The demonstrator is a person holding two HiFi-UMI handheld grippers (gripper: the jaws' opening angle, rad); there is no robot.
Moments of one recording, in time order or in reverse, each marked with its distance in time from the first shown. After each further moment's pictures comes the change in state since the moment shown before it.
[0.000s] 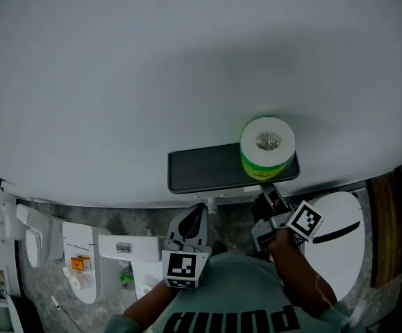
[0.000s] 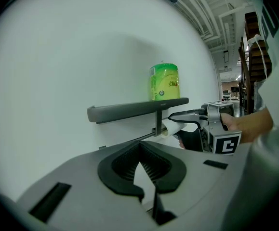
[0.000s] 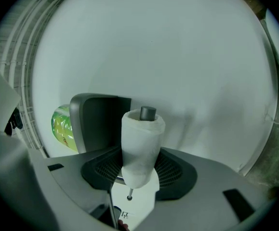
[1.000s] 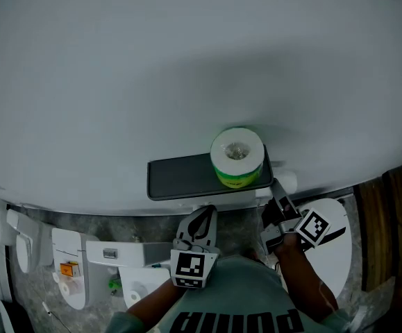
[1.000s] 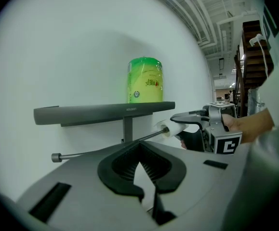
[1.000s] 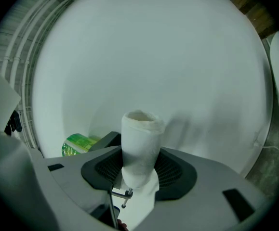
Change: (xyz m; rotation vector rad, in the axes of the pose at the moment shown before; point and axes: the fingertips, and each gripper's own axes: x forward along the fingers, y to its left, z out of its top) left arm 0.038 -0.068 0.020 -0.031 -0.041 -0.087; right arm -0.051 -0.002 0.077 -0.061 -0.083 -0.050
